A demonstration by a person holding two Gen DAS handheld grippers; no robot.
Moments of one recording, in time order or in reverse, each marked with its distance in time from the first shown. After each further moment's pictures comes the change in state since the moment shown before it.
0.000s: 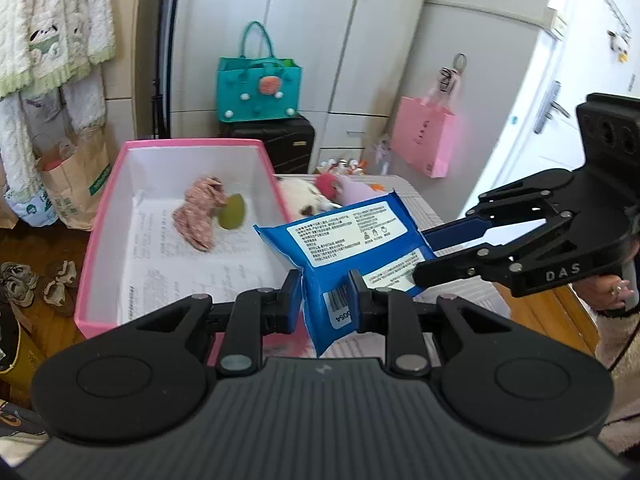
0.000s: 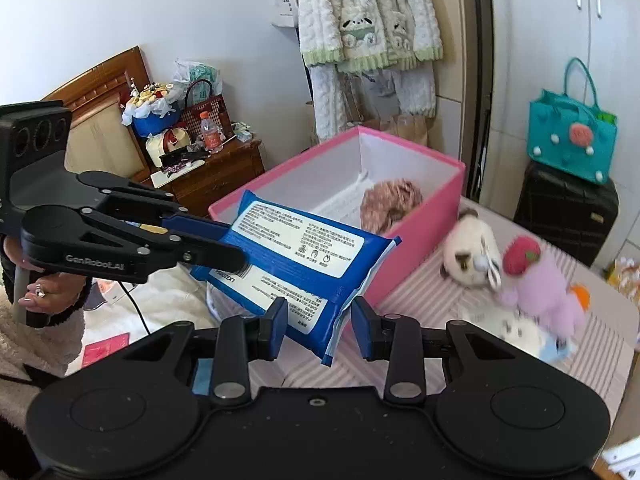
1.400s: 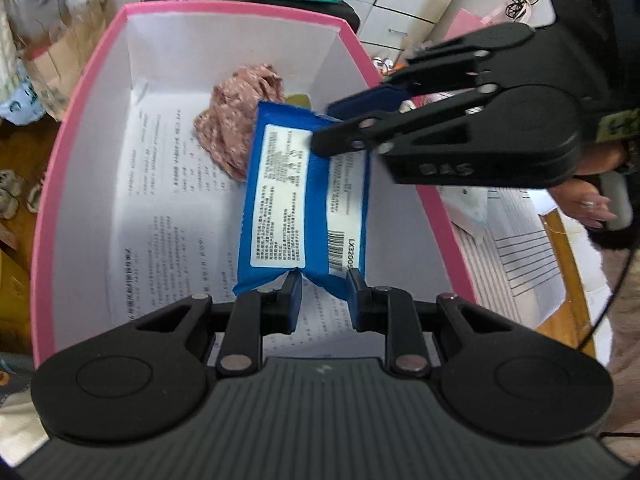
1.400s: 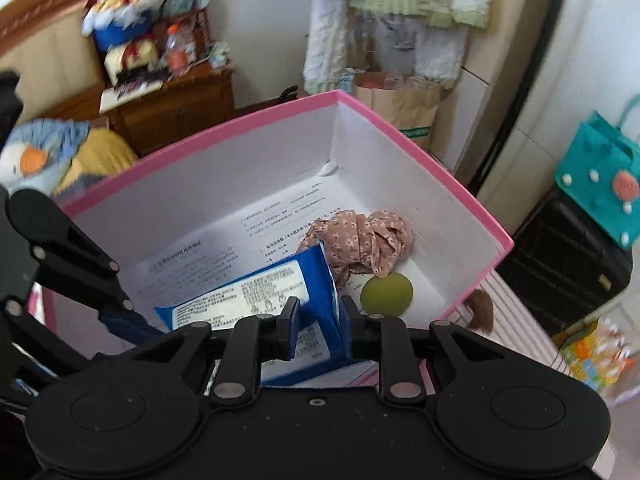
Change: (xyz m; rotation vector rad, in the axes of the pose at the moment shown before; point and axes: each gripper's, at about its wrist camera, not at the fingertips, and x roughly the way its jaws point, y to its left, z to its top) left arm 0.125 0.103 0.023 -0.147 0.360 -0.008; right arm 0.190 -0.044 0.100 -0.230 0.241 -0.089
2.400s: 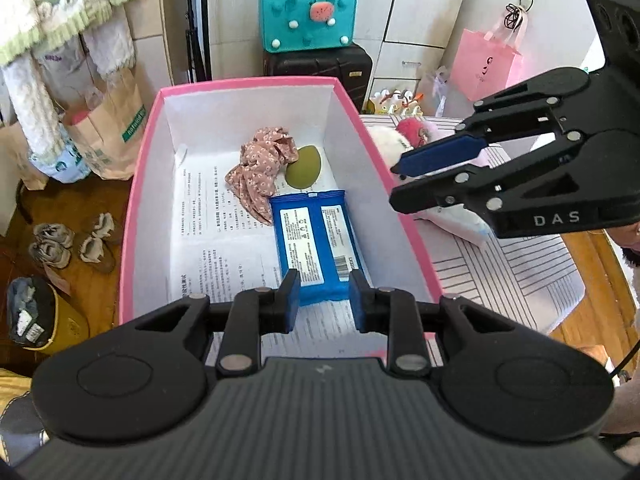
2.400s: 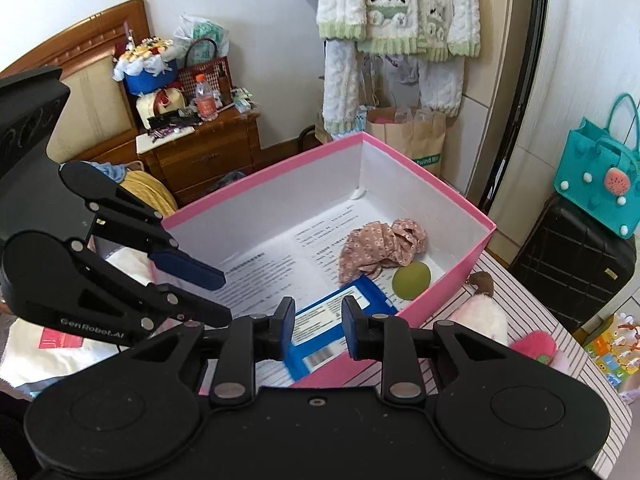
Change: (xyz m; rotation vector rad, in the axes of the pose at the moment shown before) left arm -0.054 -0.035 -0.008 0.093 -0.114 0.143; right arm -0.093 0.023 -0.039 0.082 -0.144 0.071
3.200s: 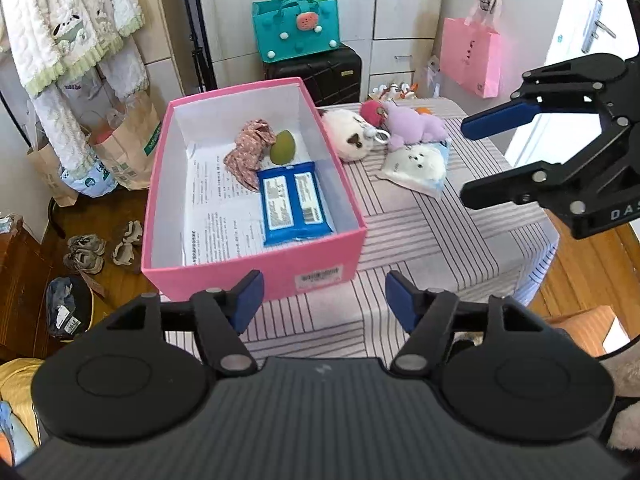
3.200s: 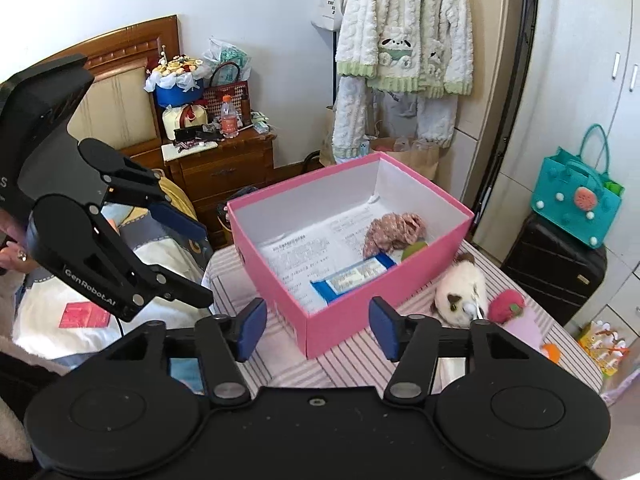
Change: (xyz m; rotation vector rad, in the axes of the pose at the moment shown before) left arm -0.082 -0.070 -0.051 0.087 -0.019 0.099; right arm -0.111 0.058 -0.070 -0.048 -0.091 -0.046
